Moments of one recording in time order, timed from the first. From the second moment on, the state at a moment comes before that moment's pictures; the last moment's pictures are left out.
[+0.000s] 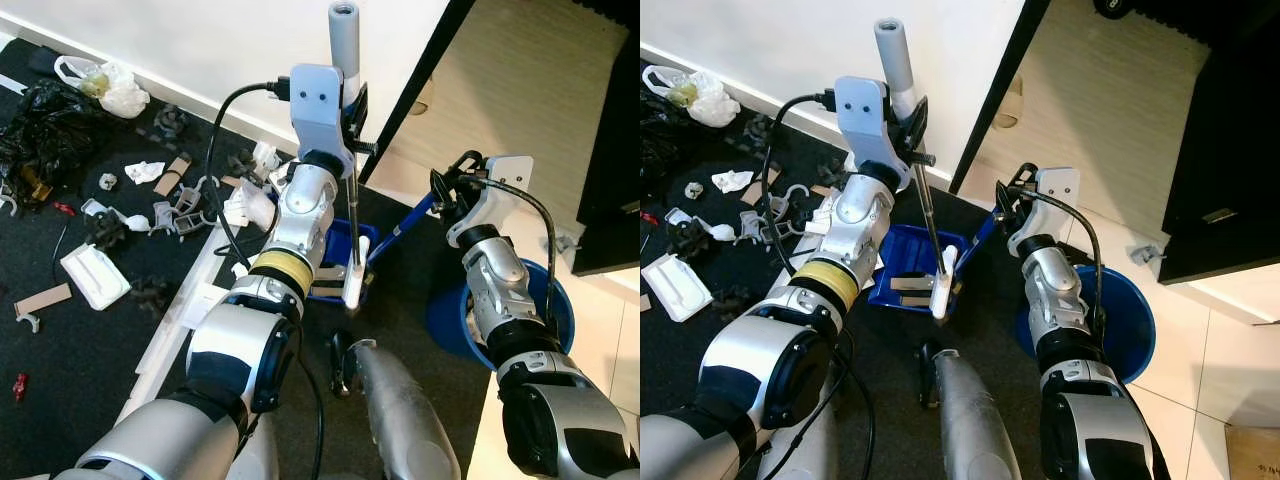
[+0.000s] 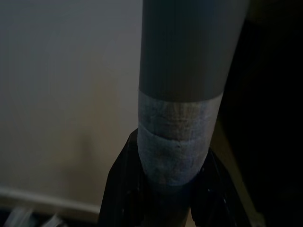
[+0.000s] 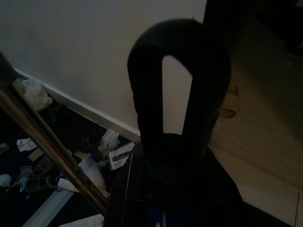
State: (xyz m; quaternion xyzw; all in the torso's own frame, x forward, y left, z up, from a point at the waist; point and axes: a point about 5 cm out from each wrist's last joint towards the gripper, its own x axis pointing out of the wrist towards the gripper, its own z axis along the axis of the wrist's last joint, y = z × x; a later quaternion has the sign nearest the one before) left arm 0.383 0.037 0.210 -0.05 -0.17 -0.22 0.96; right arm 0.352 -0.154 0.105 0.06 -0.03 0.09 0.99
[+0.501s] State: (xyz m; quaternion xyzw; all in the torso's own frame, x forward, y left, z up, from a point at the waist) left arm 0.374 0.152 0.235 0.13 -0.15 -0.24 0.95; right arm 0.351 -0.148 0.103 0.06 -0.03 0.10 0.99
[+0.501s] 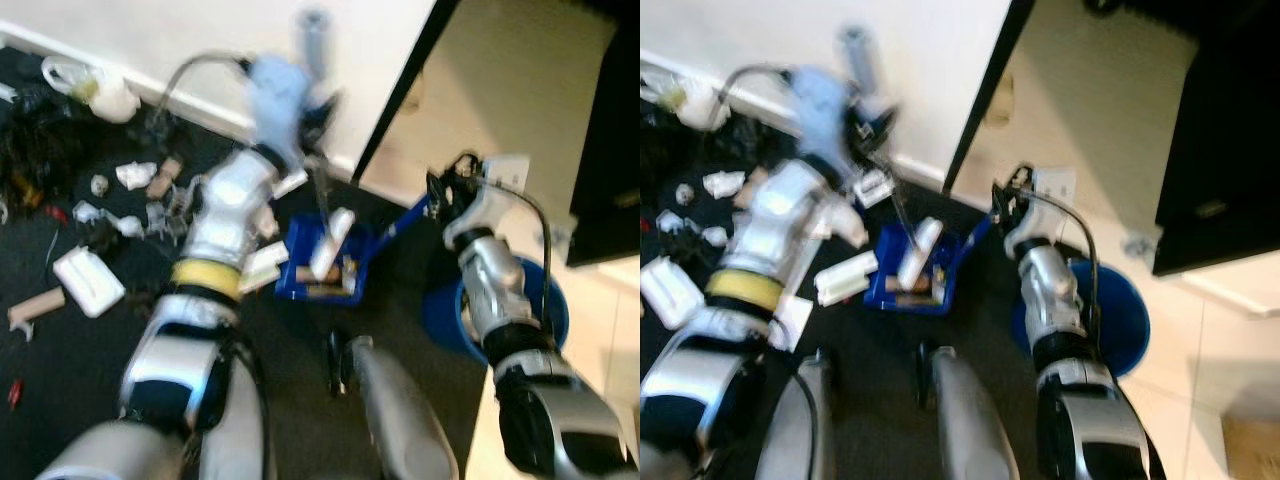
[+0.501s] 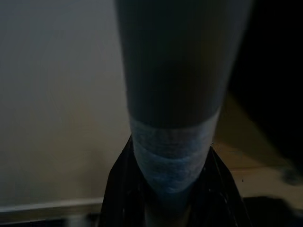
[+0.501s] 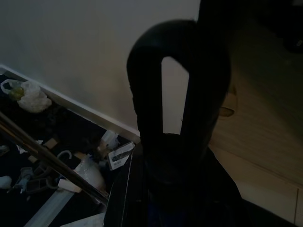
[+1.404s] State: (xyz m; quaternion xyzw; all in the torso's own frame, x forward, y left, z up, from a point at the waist) left arm 0.355 0.222 0.119 0.28 0.04 0.02 0.96; right arm 0.350 -0.149 0.101 0.06 -0.03 0.10 0.99
